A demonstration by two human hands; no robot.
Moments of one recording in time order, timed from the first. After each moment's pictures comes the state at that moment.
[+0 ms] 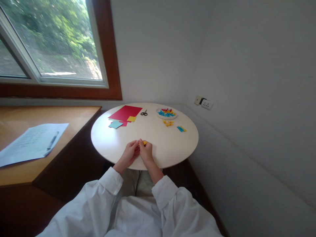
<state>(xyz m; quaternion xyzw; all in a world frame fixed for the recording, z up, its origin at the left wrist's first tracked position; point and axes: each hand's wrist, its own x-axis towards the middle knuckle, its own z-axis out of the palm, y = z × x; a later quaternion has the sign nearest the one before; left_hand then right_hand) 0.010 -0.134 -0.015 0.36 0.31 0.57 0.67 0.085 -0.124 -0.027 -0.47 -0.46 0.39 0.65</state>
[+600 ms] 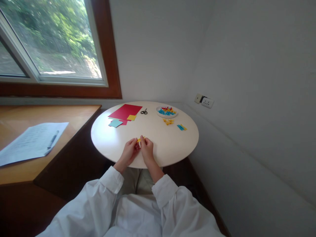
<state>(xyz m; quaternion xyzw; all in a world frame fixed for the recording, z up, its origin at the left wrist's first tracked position) 0.009 -0.133 -0.016 0.36 0.31 0.60 0.64 0.086 -0.127 -0.024 -0.46 -0.44 0.40 0.66</state>
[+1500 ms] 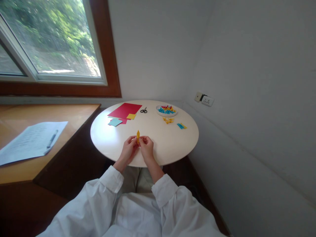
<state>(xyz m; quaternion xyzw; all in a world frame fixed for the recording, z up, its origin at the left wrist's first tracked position) 0.008 -0.131 -0.018 0.35 0.33 0.63 0.61 0.086 -0.123 -0.030 -0.43 -0.40 0.44 0.68</state>
